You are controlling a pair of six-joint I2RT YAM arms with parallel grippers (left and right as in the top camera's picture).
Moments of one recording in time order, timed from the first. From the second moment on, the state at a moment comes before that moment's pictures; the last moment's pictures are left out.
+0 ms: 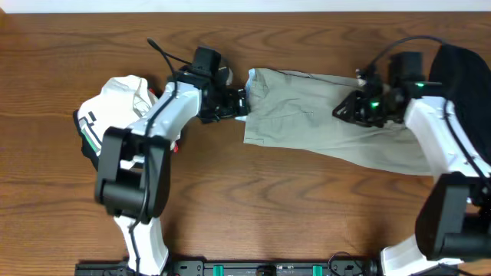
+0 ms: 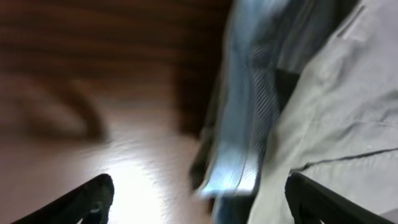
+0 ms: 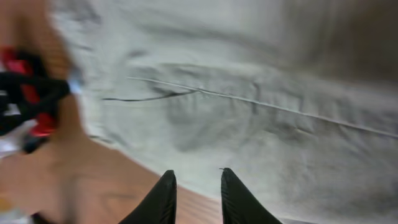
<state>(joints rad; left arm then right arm) -0.28 2.03 1.40 -0.62 0.41 -0.37 -0.02 1.74 1.25 -0.79 -0.50 0.18</state>
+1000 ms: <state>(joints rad) -0.38 2.10 1.40 -0.58 0.52 -0.38 0.07 2.00 1.26 -0.79 -0.35 0.31</state>
